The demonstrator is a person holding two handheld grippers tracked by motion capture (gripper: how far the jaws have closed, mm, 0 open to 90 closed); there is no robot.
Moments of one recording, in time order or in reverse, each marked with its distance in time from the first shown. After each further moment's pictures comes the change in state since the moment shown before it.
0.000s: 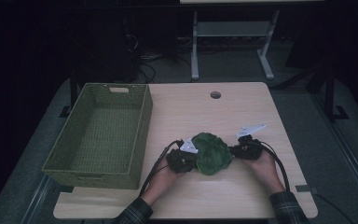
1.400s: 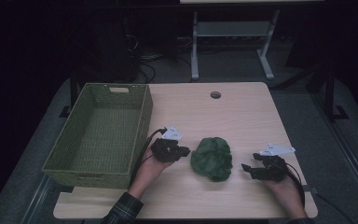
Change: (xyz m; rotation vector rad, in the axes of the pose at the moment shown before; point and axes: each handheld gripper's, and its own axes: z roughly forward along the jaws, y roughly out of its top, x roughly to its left) left arm 0.022 0.006 -0.051 -0.095 0.053 -0.034; right arm 0.017 -0.067 -0.052 -0.063 -0.273 0.073
